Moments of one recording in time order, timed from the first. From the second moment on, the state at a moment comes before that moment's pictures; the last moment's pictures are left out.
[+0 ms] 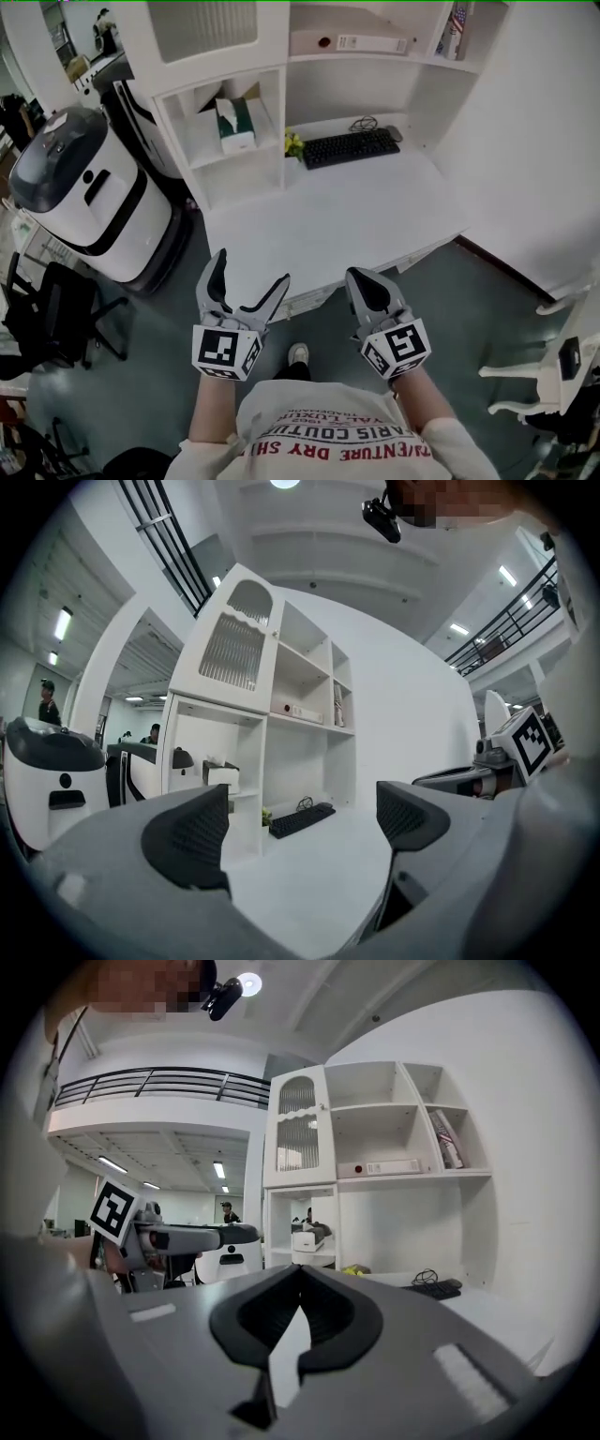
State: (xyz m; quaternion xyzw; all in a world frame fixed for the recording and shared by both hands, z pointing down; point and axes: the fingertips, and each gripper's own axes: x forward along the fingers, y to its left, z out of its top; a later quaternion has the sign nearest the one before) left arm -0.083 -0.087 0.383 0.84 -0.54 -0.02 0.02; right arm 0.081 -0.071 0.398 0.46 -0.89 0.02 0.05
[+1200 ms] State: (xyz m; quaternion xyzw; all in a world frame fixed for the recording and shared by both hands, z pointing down) left arm -0.129 -0.334 0.406 0.71 -0.70 0.00 0.03; right arm 0.018 -0.360 0.399 0.26 -0.96 0.00 0.04
